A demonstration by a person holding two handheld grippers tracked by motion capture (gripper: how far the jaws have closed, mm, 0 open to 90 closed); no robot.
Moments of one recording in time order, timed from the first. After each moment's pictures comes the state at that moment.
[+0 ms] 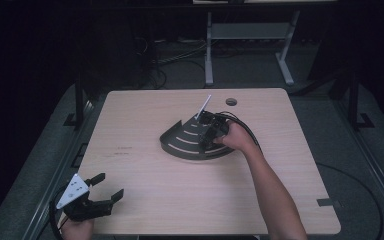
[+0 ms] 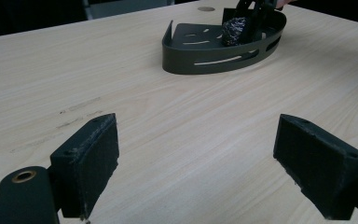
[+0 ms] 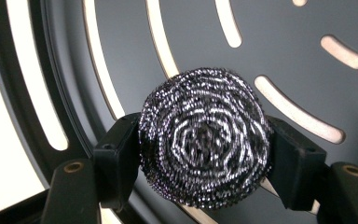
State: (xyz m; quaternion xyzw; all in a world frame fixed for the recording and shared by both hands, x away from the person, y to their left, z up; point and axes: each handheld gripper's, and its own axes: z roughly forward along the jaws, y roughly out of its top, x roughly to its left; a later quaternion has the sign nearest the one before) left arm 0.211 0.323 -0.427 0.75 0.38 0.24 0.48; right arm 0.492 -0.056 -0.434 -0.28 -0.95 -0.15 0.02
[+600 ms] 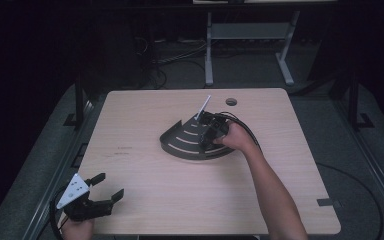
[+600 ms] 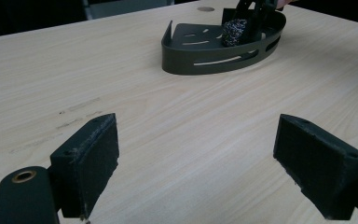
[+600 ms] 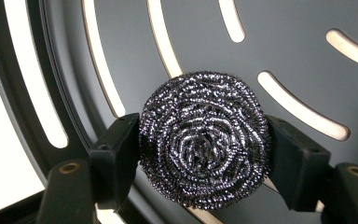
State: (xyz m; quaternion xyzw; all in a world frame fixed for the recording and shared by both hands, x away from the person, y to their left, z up) left arm 0.211 0.322 -0.426 0.75 0.38 0.24 0.48; right arm 0.491 -0.056 -0.434 -0.28 -0.95 -0.14 0.03
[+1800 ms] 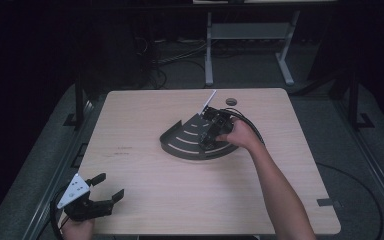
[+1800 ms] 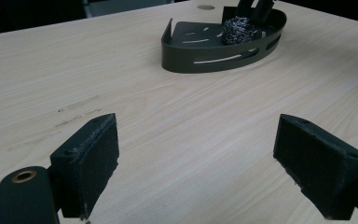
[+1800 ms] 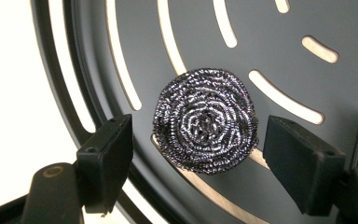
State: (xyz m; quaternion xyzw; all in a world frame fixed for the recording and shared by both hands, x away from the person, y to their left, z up) left arm 0.211 0.322 -0.428 0.75 0.38 0.24 0.48; right arm 0.485 -0.068 -0.410 -0.28 -0.94 -0.17 0.03
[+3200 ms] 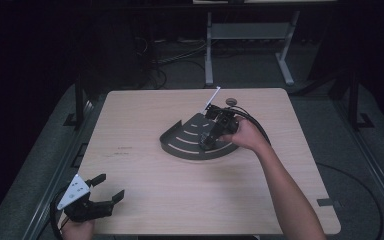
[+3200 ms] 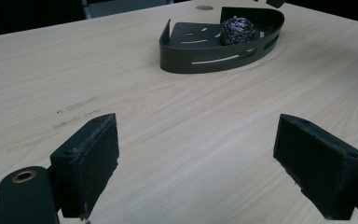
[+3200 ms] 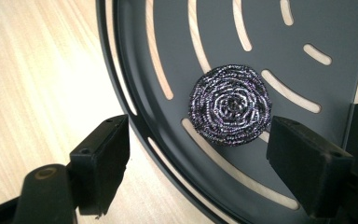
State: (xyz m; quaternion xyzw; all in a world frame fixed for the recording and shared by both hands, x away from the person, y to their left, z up) left arm 0.209 0.321 -0.427 0.75 0.38 0.24 0.48; right arm 0.459 -0.075 -0.377 -0.27 -0.94 -0.19 0.02
